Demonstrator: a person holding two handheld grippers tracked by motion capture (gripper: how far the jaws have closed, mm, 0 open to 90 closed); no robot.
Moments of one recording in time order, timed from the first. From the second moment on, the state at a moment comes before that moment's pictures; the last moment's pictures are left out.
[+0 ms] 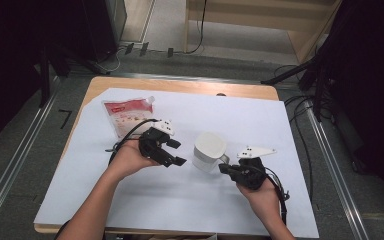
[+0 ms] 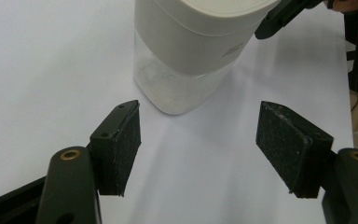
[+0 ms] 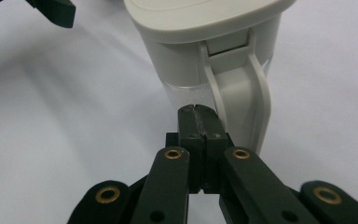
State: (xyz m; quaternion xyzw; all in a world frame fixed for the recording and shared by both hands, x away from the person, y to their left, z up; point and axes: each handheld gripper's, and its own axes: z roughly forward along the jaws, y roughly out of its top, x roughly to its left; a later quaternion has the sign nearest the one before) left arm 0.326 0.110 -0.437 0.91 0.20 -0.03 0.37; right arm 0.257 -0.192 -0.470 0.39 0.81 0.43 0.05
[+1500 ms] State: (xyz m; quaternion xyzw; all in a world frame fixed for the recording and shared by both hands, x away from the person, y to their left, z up) left arm 0.339 0.094 -0.436 0.90 0.20 -0.06 0.37; right arm 0.287 -0.222 -0.458 0.41 0.80 0.43 0.06
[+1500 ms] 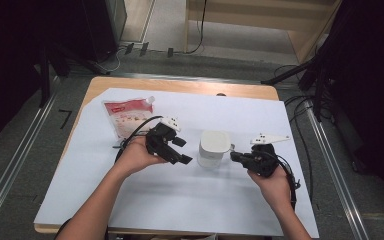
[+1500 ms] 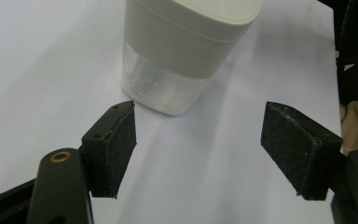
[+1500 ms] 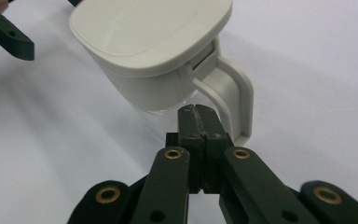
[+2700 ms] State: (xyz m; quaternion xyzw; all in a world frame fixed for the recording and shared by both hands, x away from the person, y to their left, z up) left arm 0.374 0.055 -0.440 0.92 0.14 -0.08 0.37; right arm 0.310 -0.235 -0.453 0.41 0.80 0.42 0.05
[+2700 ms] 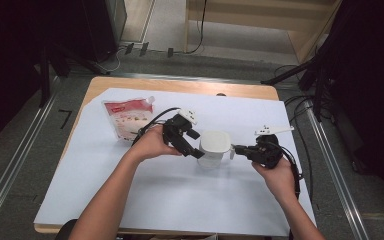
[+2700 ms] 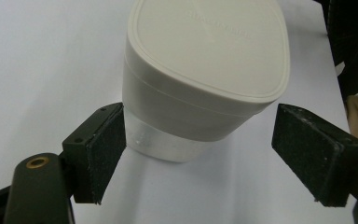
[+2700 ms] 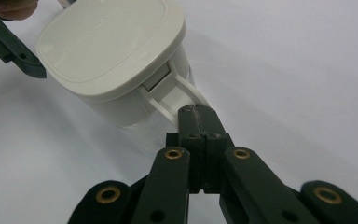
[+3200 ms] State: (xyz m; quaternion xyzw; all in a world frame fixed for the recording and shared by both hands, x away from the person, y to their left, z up) left arm 0.374 0.041 -0.440 0.92 0.12 -0.06 0.37; right arm 0.311 -0.234 -0.456 0.42 0.80 0.43 0.05
